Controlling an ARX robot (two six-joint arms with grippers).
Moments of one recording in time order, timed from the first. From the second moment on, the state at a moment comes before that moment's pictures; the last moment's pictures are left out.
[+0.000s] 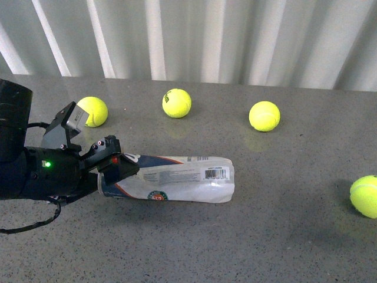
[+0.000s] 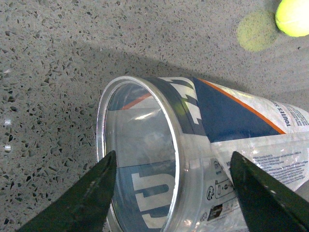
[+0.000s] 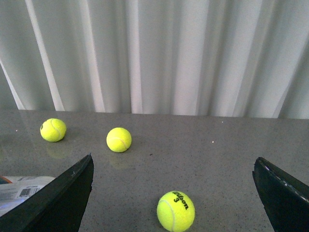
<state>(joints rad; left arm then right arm) -0.12 2.11 0.78 0.60 0.44 -0.41 0.00 0.00 0.00 0.00 0.00 -0.01</state>
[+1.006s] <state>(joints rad) -0.21 1.47 1.08 -0.35 0.39 0.46 0.00 0.00 0.00 0.00 0.00 -0.01</state>
